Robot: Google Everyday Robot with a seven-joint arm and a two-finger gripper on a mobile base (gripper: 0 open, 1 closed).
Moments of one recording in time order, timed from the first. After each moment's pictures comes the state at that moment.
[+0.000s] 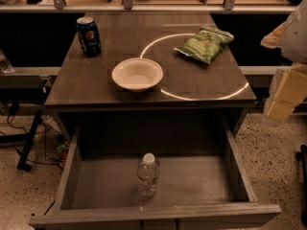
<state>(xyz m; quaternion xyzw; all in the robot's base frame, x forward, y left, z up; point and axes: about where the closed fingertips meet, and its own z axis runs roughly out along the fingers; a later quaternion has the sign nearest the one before) 0.438 -0.216 0.978 -0.60 0.78 -0.04 0.16</state>
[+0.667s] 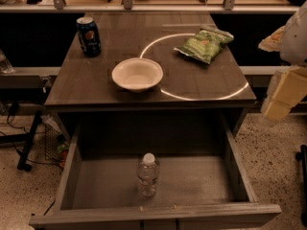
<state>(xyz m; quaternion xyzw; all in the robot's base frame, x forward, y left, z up) 0.444 -0.217 0.969 -0.60 0.78 -0.01 0.18</state>
